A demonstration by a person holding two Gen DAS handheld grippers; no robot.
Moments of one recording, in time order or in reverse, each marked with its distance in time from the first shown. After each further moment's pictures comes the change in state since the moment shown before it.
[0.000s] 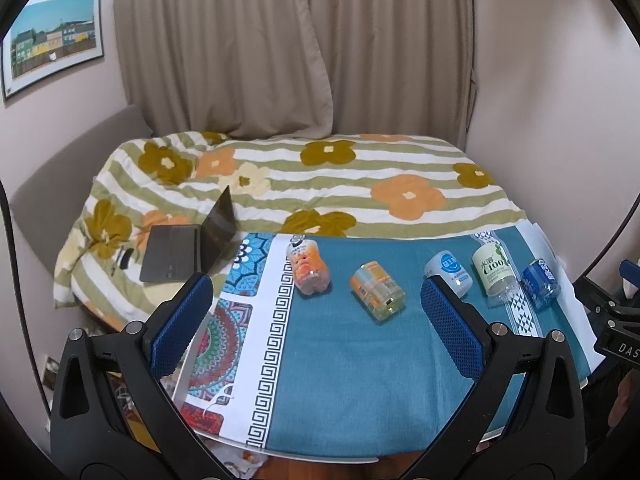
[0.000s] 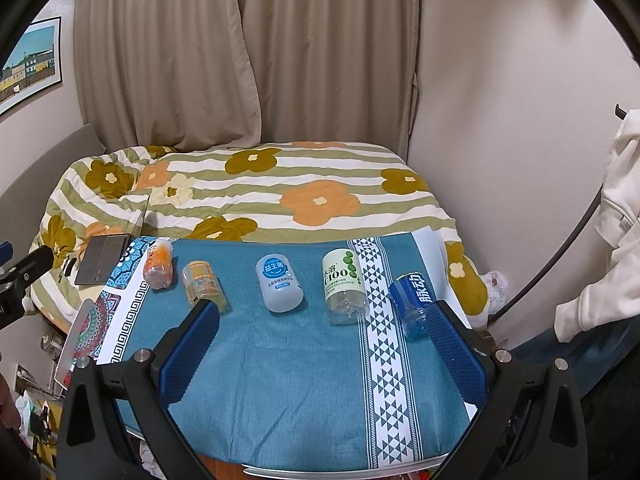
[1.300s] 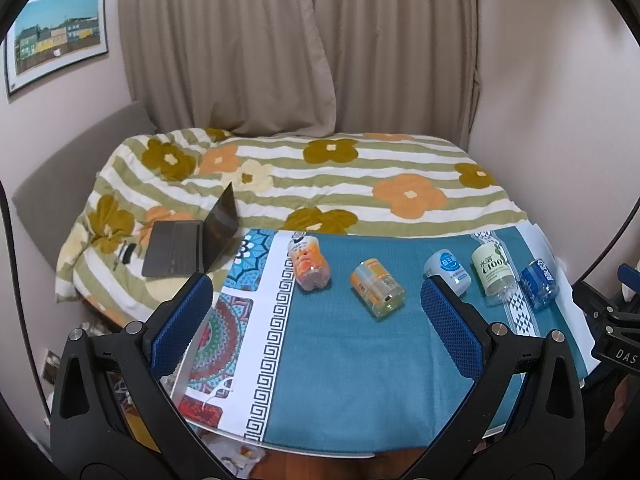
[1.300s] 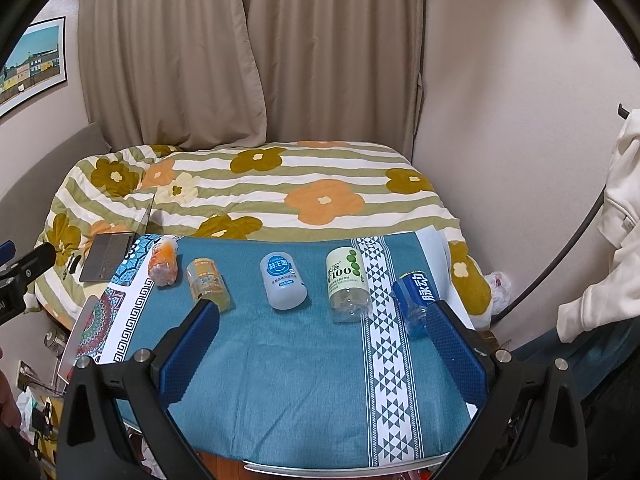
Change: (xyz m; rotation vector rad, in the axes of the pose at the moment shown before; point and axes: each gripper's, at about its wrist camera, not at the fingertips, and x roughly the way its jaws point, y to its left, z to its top) left arm -0.006 0.004 0.000 -0.018 0.012 0.008; right arm -0.003 0.009 0.000 -0.002 0.001 0.011
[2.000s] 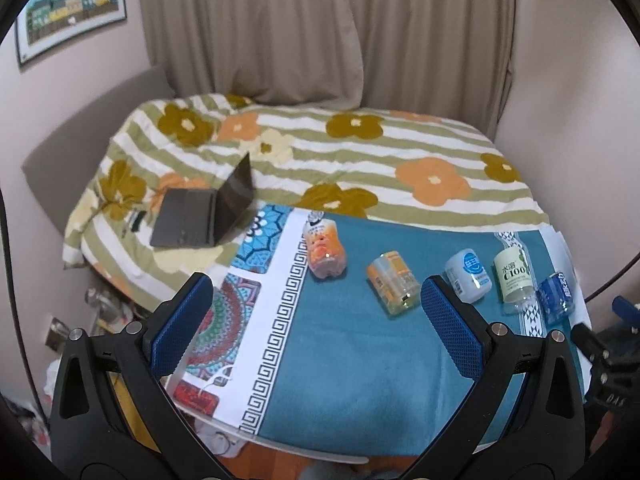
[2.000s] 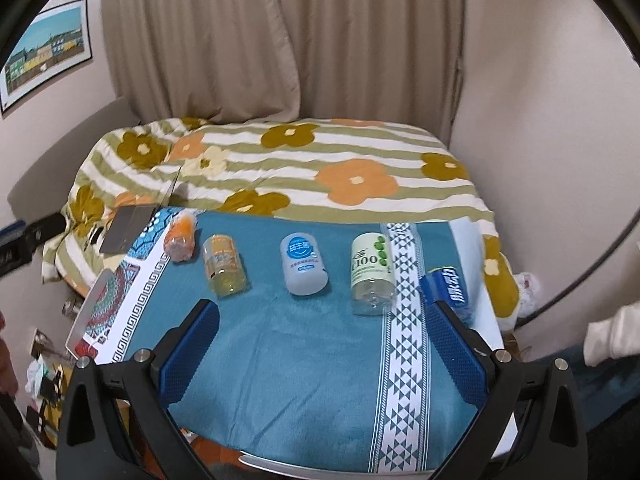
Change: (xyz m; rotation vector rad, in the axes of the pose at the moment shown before) left arm 0.051 0.006 0.018 -0.089 0.134 0.063; right arm 0.039 -0.005 0.000 -0.076 0.098 0.138
